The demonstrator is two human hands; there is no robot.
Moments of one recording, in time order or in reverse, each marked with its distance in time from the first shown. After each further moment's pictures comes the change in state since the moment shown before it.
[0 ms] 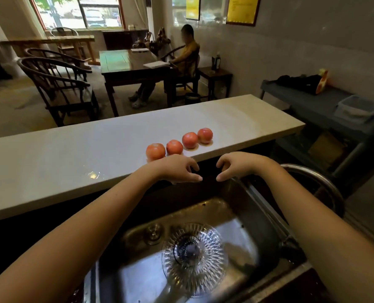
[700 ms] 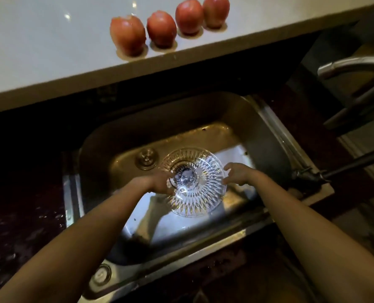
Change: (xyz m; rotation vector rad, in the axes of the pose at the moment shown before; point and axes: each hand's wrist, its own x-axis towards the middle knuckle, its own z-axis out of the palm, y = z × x) left_hand 0.040 -0.137 0.266 0.027 -0.402 -0.186; right_hand 0.054 0.134 0.241 0.212 -0.330 0.326
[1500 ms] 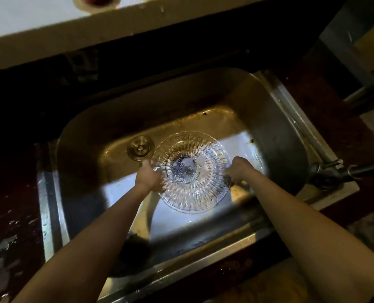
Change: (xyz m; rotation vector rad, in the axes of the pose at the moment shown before) left_hand 0.059 -0.031 0.063 -0.839 0.495 -0.409; right_hand 0.074 0.030 0.038 -0.038 0.157 0.162
